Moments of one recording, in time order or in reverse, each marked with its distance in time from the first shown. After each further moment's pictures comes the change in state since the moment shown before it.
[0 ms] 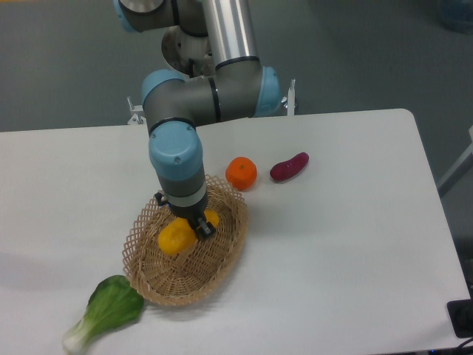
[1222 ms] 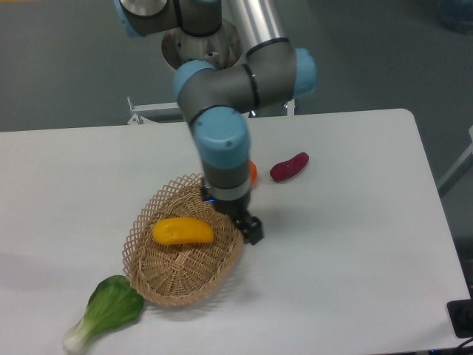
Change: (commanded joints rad) arm 0.279 0.002 0.139 -0.014 0.031 0.144
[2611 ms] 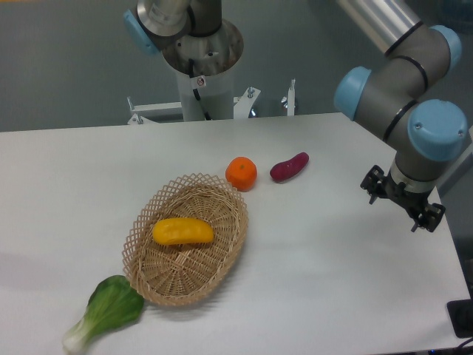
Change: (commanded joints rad) arm 0.273 -0.226 0.293 -0.095 0.002 0.180
